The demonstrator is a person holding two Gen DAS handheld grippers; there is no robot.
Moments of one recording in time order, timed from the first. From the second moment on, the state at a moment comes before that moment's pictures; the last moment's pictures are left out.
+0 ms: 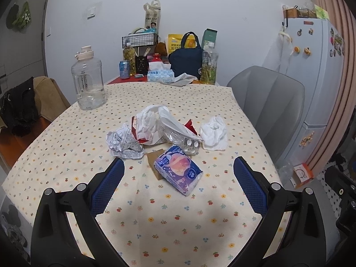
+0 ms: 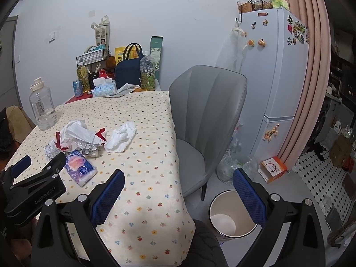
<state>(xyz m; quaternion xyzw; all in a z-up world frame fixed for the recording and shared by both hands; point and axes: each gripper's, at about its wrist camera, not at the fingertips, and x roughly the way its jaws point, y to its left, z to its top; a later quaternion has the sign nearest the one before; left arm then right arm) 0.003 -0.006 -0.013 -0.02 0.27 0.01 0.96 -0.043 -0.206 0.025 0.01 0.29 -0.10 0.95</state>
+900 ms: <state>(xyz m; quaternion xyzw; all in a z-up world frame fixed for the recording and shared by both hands) 0.005 0.010 -0.016 -0.04 0.27 0.02 0.96 -0.035 -0.203 0.018 0.01 0.30 -0.09 0.95</state>
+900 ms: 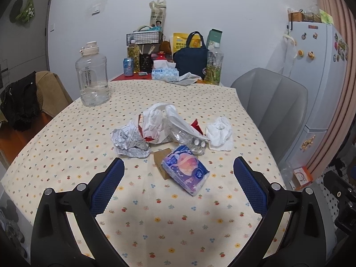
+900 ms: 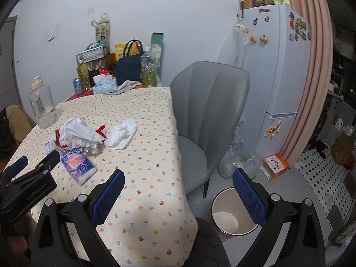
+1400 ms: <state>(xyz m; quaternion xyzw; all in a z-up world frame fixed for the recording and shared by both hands) 0.027 0.077 -0.040 -0.08 0.31 0.07 0.94 0.006 -0.154 -0.006 0.01 0.33 -0.02 0.94</state>
